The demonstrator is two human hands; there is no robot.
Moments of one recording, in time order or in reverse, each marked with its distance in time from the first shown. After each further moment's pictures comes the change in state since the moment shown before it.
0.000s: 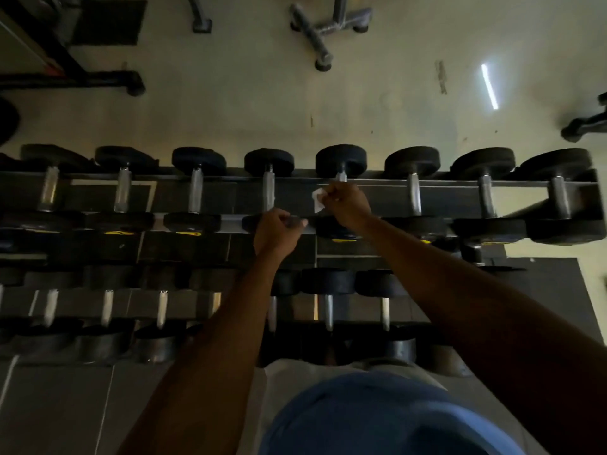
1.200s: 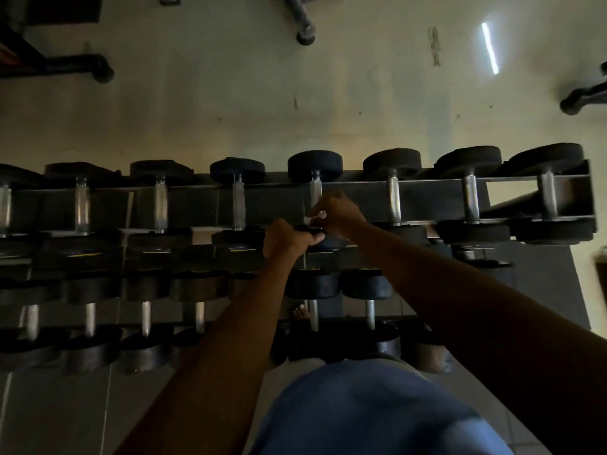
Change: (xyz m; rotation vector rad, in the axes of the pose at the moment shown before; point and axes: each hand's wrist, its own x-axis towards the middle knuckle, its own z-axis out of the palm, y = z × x) left_hand 0.033 0.068 0.078 0.192 -0.142 -0.361; right_hand 0.052 0.060 -0.025 -0.503 -0.245 -0.116
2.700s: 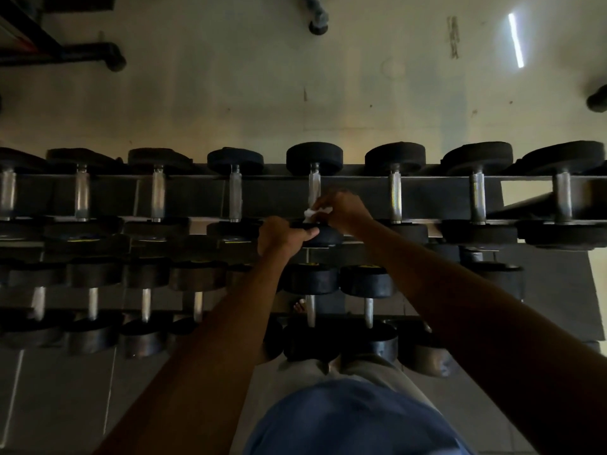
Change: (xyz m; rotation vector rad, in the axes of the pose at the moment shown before) left_hand 0.006 -0.008 0.010 -0.007 0.035 0.023; right_hand 0.000 0.031 0.007 0.121 0.058 -0.131
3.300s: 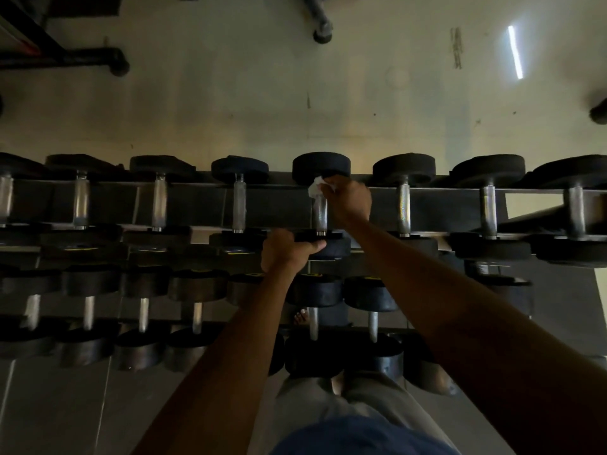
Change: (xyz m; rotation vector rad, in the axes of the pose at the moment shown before) left_hand 0.004 -0.009 0.005 -0.059 0.008 0.014; right_hand 0.043 -0.008 0.005 0.048 0.497 0.214
